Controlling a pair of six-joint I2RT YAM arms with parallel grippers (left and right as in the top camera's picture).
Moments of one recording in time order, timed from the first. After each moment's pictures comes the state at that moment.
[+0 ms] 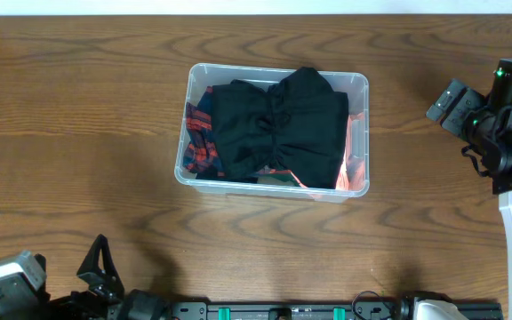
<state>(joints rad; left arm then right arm) -0.32 0.35 1.28 -1.35 -0.38 -0.46 -0.08 1.26 1.40 -0.99 0.14 0.46</state>
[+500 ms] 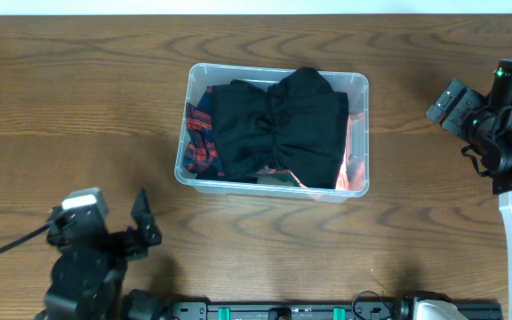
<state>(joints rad) -0.32 0.36 0.84 -0.91 -0.40 -0.30 -0.08 1.26 1.40 -0.99 0.14 0.46</state>
